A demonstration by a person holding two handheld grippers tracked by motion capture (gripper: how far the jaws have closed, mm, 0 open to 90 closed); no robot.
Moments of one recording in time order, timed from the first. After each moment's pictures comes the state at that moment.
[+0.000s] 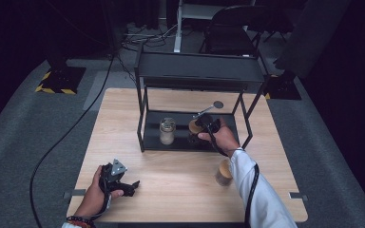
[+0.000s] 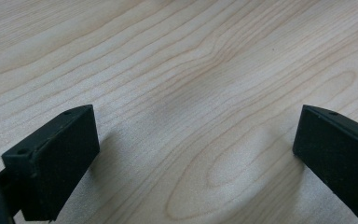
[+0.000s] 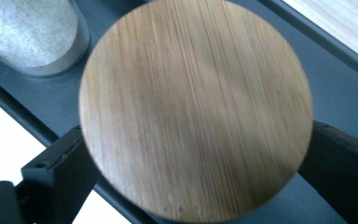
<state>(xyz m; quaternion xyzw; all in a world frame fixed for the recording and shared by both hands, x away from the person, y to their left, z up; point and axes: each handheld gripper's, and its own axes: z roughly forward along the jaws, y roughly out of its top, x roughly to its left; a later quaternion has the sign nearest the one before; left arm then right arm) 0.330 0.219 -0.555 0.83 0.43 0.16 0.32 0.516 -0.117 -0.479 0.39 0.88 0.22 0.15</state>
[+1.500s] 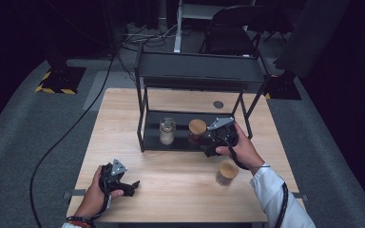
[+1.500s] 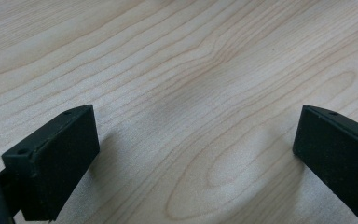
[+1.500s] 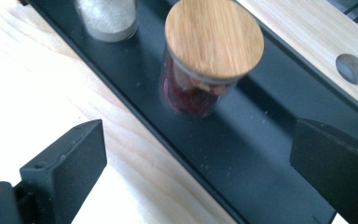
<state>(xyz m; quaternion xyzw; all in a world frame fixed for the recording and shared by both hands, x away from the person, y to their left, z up) 0.330 0.219 -0.555 0.83 0.43 0.16 0.33 0.443 -0.162 -0.441 0.32 0.89 0.27 0.19</state>
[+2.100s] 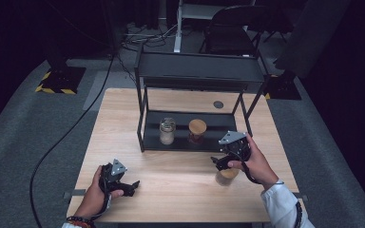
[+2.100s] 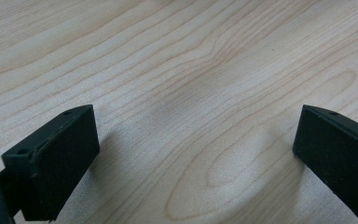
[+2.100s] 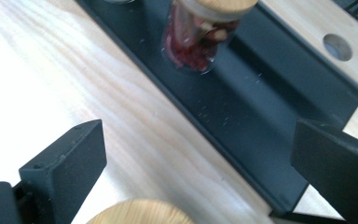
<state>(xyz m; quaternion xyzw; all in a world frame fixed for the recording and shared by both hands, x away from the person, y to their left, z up) 0.330 0.219 -0.555 0.83 0.43 0.16 0.33 0.402 -0.195 -0.451 0.30 0.89 0.27 0.21</state>
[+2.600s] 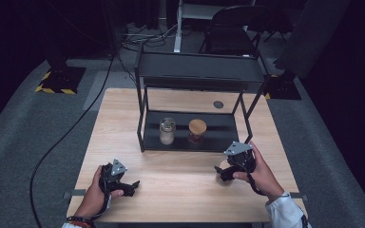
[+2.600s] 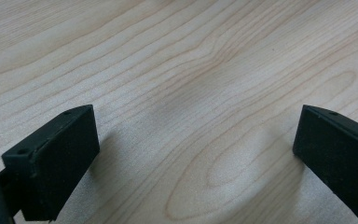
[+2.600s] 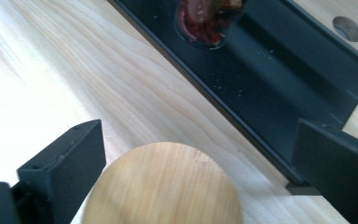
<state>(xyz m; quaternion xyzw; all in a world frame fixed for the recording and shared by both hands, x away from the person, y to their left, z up) 0.330 0.219 -0.555 0.83 0.43 0.16 0.33 0.376 -0.210 -0.465 0.31 0.88 0.28 0.21</state>
